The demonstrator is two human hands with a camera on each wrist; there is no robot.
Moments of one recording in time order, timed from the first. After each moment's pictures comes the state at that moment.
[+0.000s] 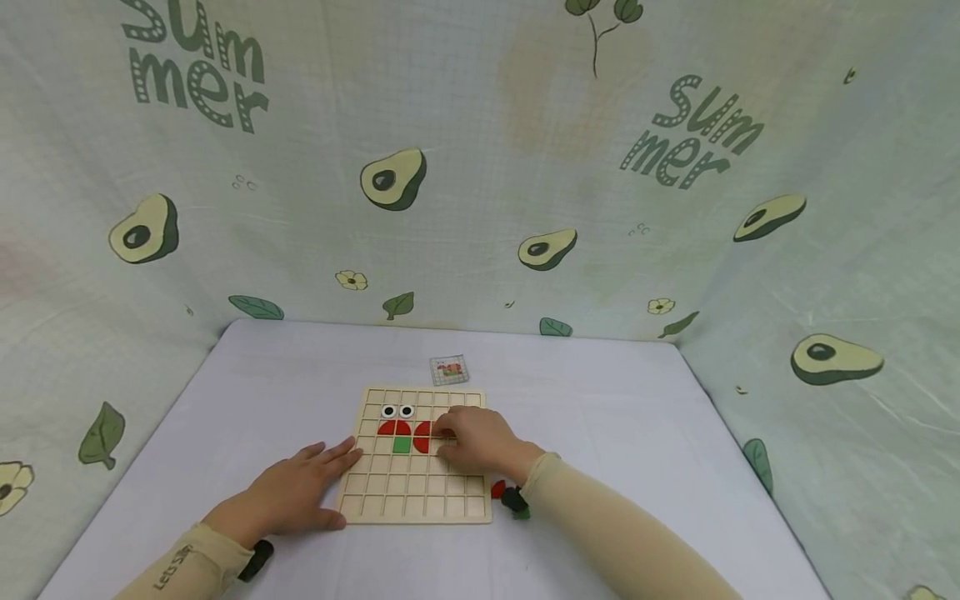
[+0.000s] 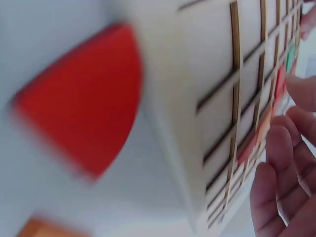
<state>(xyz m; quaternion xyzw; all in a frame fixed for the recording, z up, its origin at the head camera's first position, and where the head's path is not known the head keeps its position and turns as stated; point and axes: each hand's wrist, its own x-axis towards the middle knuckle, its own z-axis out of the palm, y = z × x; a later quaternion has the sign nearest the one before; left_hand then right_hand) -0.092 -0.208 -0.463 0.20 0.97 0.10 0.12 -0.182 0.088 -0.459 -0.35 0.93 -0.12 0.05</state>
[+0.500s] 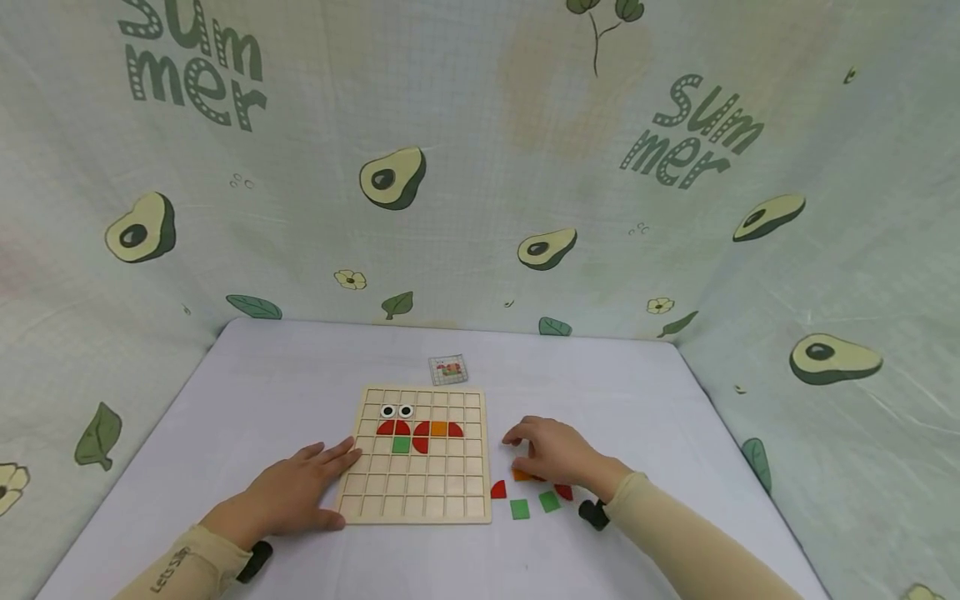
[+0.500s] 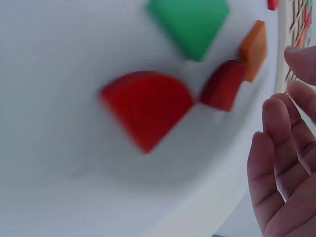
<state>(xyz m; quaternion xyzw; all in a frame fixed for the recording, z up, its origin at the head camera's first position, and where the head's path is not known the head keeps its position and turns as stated) -0.093 -0.208 -0.462 0.20 0.97 0.10 0.13 -0.162 0.193 -0.448 -0.27 0.94 -0.16 0.11</state>
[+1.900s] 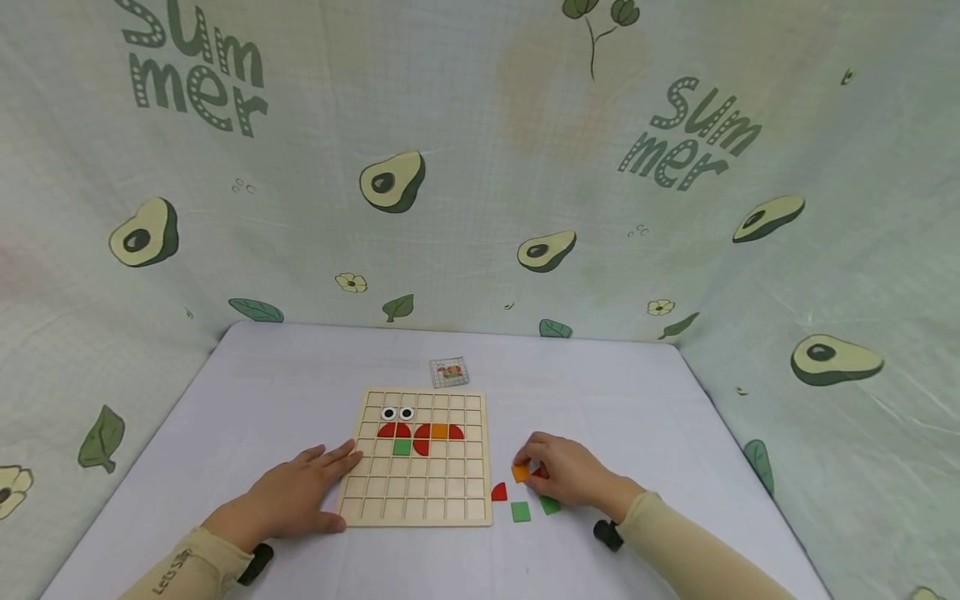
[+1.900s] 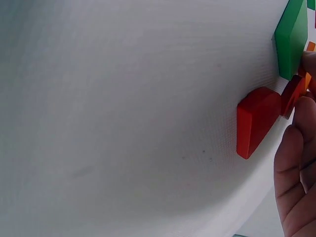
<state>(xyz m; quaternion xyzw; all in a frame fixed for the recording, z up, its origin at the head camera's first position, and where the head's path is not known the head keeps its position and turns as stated) -0.092 -0.209 -0.462 0.21 0.96 0.11 0.12 -0.149 0.218 -0.470 -0.33 0.93 -0.15 0.08</state>
